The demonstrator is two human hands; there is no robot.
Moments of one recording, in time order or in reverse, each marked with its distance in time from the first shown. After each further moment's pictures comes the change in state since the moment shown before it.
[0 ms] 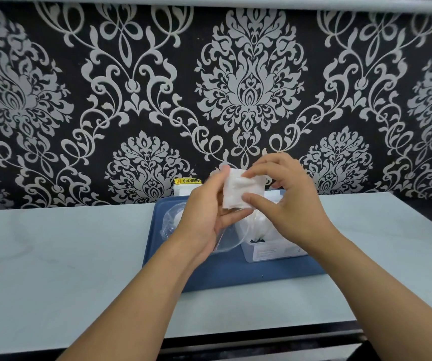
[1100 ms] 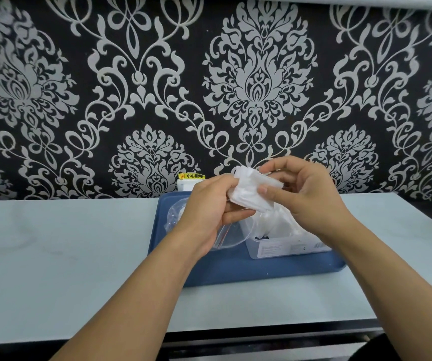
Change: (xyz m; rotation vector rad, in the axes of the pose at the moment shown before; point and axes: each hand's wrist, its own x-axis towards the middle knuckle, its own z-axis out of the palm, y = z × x) left_hand 0.000 0.004 -0.003 0.124 0.069 -0.016; right_hand 0.002 -0.001 -0.010 0.450 -0.099 0.251
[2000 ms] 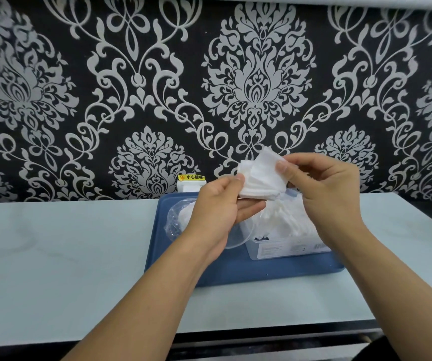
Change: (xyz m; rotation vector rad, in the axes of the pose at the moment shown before) left_hand -0.001 -0.008 0.014 -0.128 -0.014 0.043; right_hand -0.003 -0.011 -0.001 0.130 0.356 -0.077
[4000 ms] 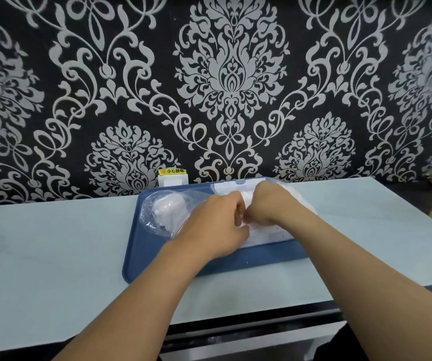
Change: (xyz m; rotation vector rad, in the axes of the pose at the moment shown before) left_hand 0.009 -0.038 -0.009 1.472 -0.229 0.264; right_hand 0.012 0.054 0.014 -1.204 -0.498 0.519
